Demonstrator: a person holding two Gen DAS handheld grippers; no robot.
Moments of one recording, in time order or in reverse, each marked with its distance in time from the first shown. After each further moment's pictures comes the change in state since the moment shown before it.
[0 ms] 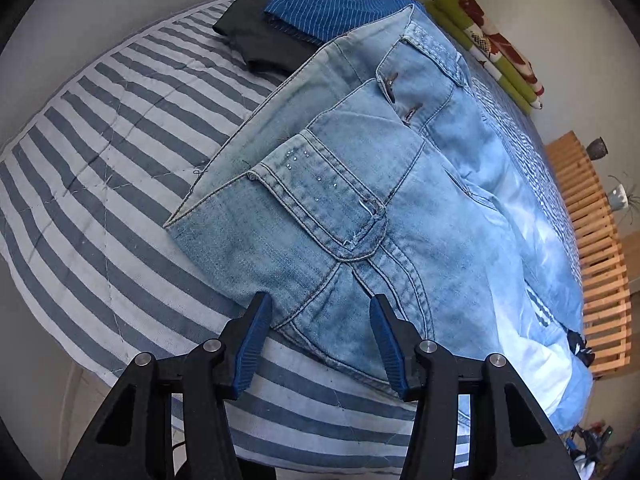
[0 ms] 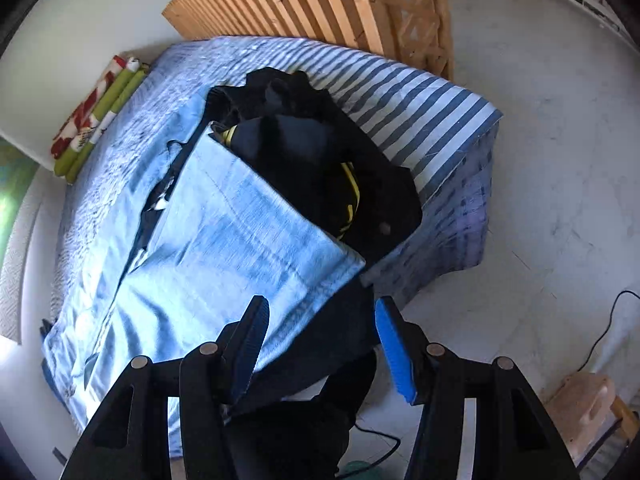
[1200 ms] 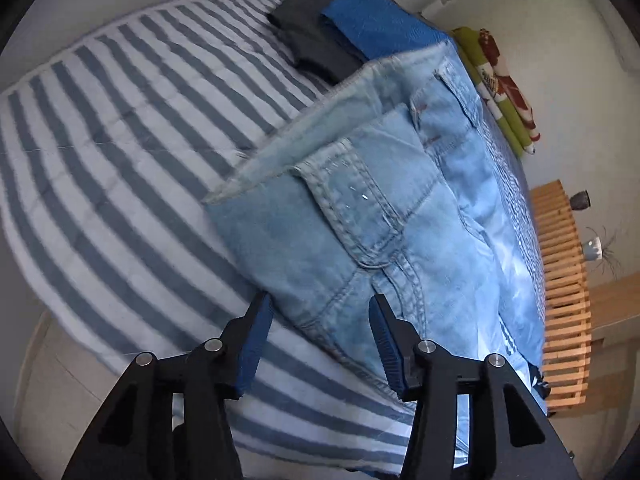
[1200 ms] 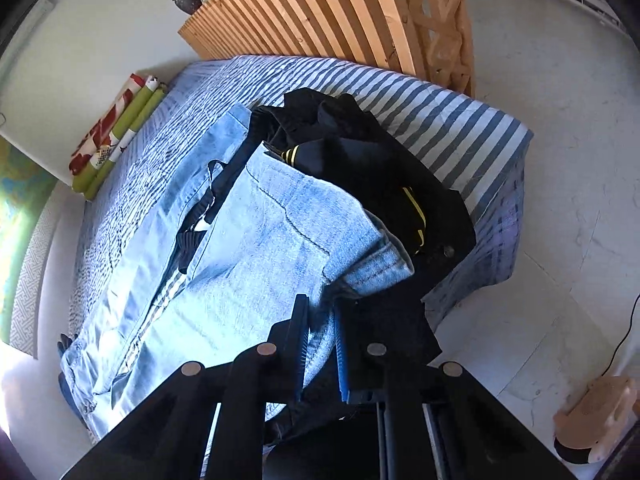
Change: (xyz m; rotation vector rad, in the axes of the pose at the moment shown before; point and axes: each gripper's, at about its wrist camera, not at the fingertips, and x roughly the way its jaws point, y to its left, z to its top) left arm -0.010 0.036 -0.012 -0.144 -0.010 -0.083; right arm -0.012 0.035 0.002 -0.007 -0.073 0.099
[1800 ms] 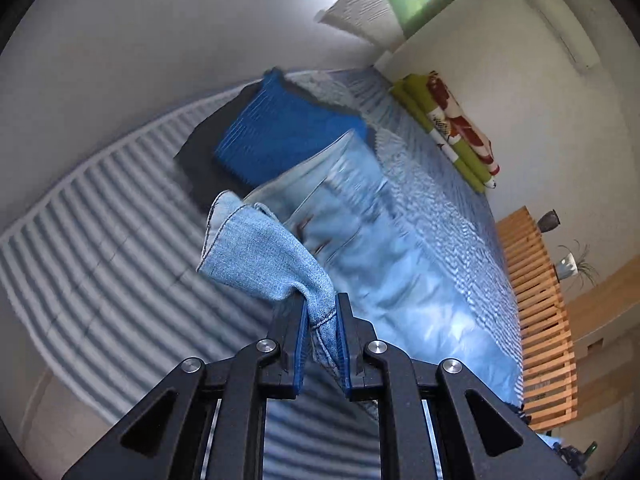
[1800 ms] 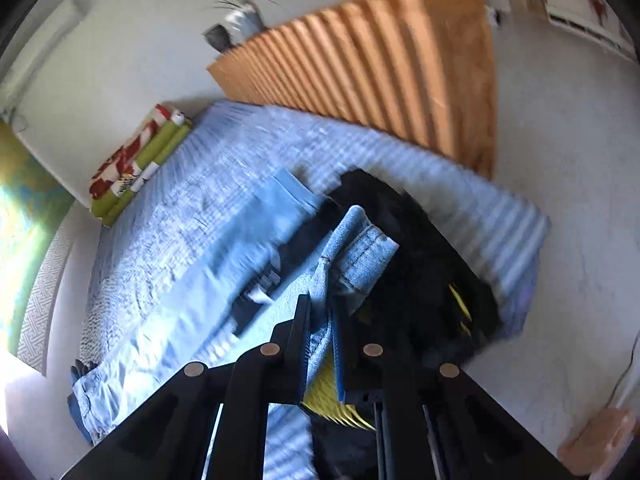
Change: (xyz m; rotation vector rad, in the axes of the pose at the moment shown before) left arm -0.077 -0.107 0.061 0.107 -0.256 -0.105; right arm -0.044 0.088 0.056 -0.058 -0.187 0.044
